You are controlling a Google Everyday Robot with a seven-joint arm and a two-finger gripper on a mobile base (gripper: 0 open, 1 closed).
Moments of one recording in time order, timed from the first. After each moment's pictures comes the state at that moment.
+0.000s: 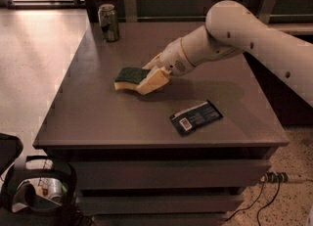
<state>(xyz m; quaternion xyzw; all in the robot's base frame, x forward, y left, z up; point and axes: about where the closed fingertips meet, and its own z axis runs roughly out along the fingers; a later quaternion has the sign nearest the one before) 0.621 0.020 0.836 -0.58 0.69 0.27 0.34</state>
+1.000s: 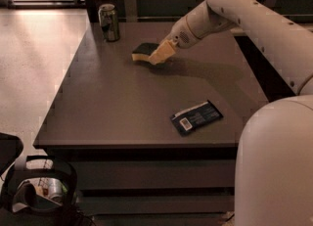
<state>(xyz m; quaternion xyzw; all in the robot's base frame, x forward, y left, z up) 0.736 -0.029 0.848 -0.50 0.77 0.20 0.34</state>
